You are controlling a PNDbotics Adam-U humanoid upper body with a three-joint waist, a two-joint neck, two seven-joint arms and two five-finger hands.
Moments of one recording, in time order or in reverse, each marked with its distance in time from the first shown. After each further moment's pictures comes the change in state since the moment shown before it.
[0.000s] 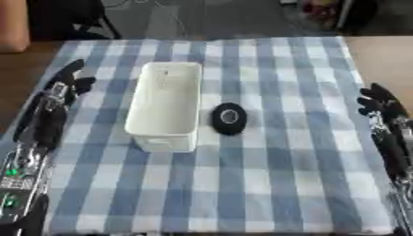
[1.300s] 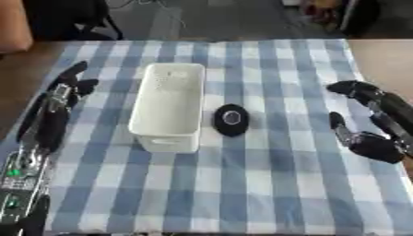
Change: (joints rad) left arm 0.002 0.000 -0.007 0.007 0.000 -0.001 -0.011; right arm -0.120 -0.284 0.145 -0.043 0.534 -0.180 0.200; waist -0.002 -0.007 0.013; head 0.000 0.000
